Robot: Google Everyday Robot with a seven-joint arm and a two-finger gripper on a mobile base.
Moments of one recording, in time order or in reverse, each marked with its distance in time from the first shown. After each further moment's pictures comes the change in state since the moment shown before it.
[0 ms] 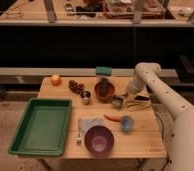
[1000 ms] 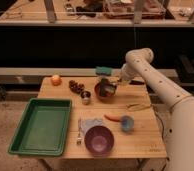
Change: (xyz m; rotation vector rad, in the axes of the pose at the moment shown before) arm -0.063 -0.075 -0.043 0.149 0.089 -0.097
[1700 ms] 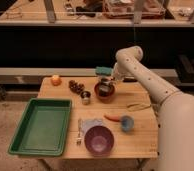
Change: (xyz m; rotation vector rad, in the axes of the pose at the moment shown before) arm -0.031 -0.016 0.018 -0.008 0.011 -0.034
